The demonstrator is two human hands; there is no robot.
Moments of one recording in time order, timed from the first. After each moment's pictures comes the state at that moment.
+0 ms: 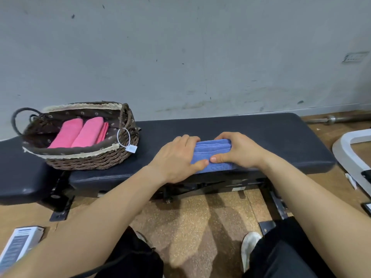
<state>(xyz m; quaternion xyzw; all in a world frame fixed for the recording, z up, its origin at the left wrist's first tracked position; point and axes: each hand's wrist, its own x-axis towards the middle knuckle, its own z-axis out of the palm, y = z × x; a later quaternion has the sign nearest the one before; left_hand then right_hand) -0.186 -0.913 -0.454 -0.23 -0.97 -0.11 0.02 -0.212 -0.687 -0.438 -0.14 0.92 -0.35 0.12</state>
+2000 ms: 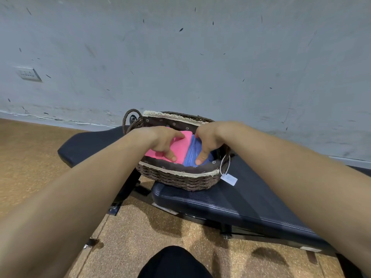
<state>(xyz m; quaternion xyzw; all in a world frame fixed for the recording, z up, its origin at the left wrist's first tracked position) -0.279 -1.232 -0.415 0.00 -0.97 -0.07 -0.24 -0.317 -1.058 -0.377 -0.34 0.90 0.10 0.25</state>
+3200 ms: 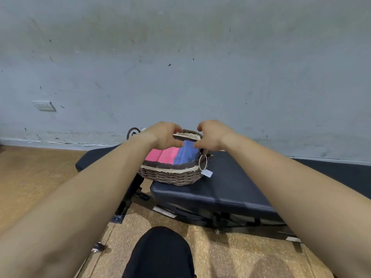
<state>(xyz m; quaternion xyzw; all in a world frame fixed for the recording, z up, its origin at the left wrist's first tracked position) -0.205 -1.157 -0.317 0.00 -0.99 -0.10 -0.05 -0.243 -0.973 -0.312 -0.26 0.96 -0.11 0.06</state>
